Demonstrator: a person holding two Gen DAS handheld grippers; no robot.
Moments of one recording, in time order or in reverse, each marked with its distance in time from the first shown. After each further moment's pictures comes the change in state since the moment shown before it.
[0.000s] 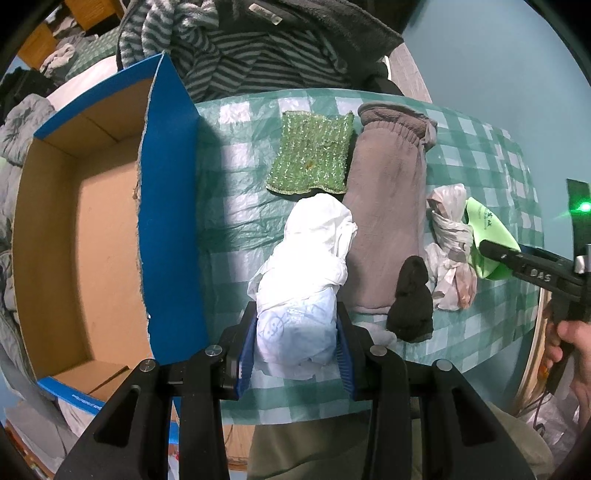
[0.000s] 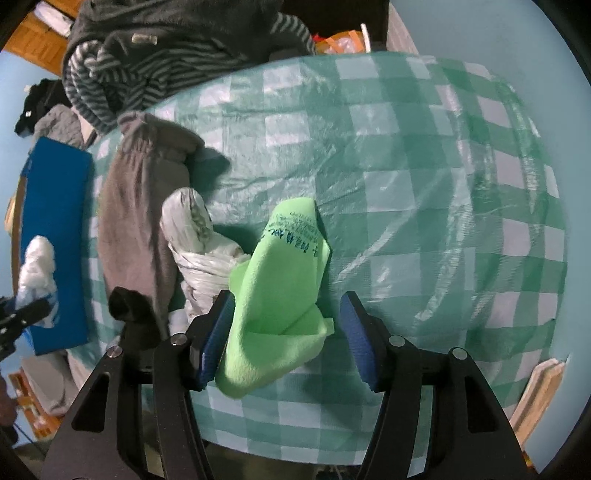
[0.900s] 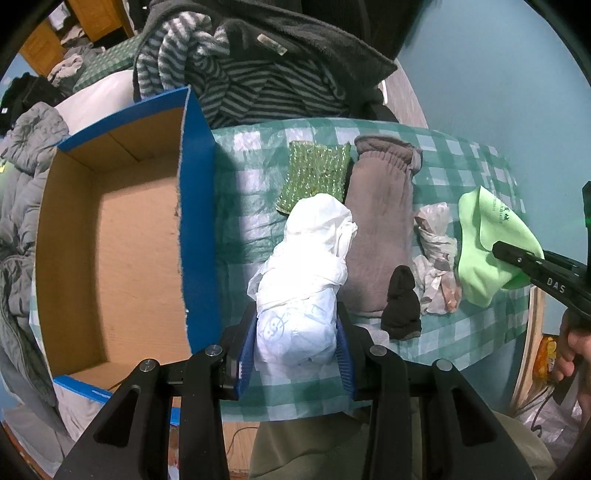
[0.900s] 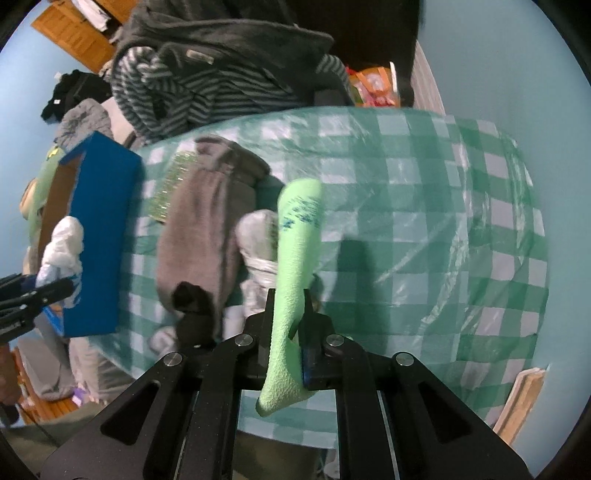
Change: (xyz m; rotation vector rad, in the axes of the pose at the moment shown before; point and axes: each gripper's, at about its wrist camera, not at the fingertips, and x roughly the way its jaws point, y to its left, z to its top) left arm -0.038 0.008 -0.005 -0.002 -0.083 -0.004; right arm -0.059 0.040 -0.009 -0.096 -0.106 0.036
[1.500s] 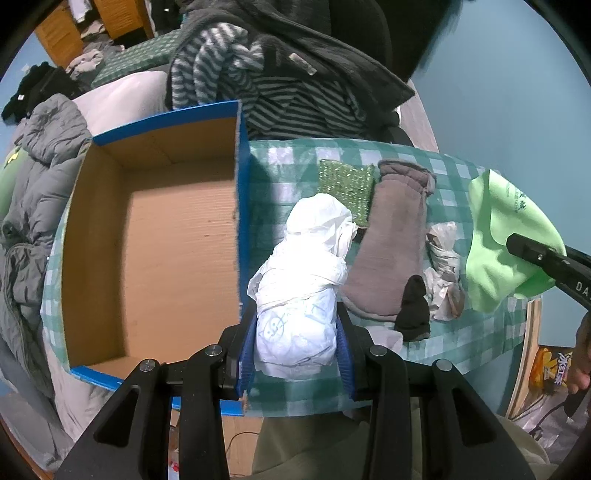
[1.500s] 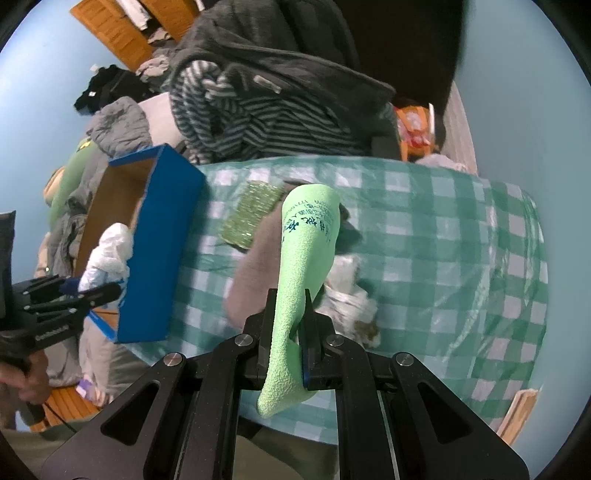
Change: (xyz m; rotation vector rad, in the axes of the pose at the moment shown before) left arm -0.028 0.033 -0.003 -0.063 -0.051 0.012; right arm -0.040 0.076 0.023 -0.111 -0.067 0.058
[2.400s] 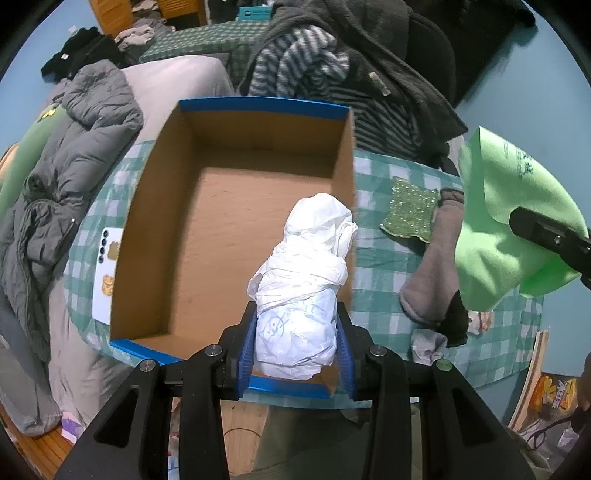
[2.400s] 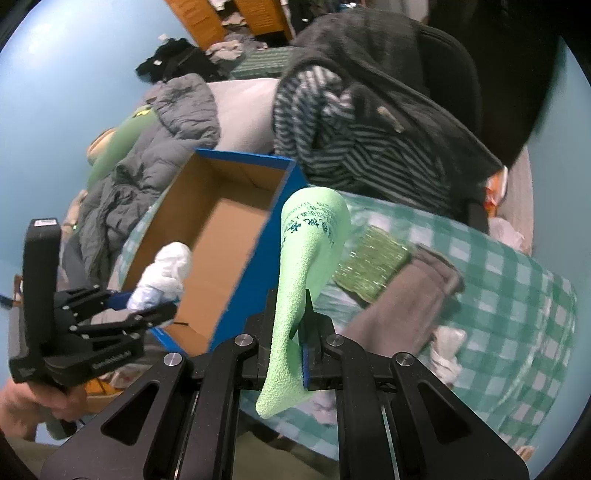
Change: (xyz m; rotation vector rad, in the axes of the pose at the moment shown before) left arm -0.017 0.088 -0.018 -0.163 -0.030 0.050; right arm 0.015 0.142 0.043 -0.238 -0.012 0.115
